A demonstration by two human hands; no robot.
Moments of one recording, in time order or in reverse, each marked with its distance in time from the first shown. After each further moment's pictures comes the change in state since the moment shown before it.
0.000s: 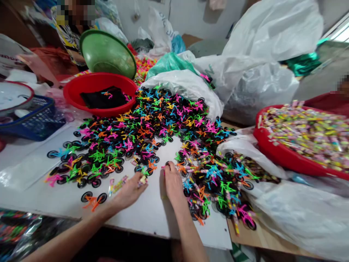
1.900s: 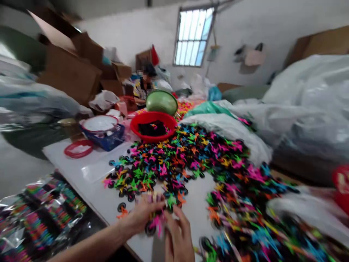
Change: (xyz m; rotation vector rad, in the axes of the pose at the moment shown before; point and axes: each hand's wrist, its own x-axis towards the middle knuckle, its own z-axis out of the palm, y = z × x) left_hand -0.033 0.016 -0.030 -0.999 0.180 0.063; right_hand -0.066 -0.065 -0.009 0.638 0.300 -0.308
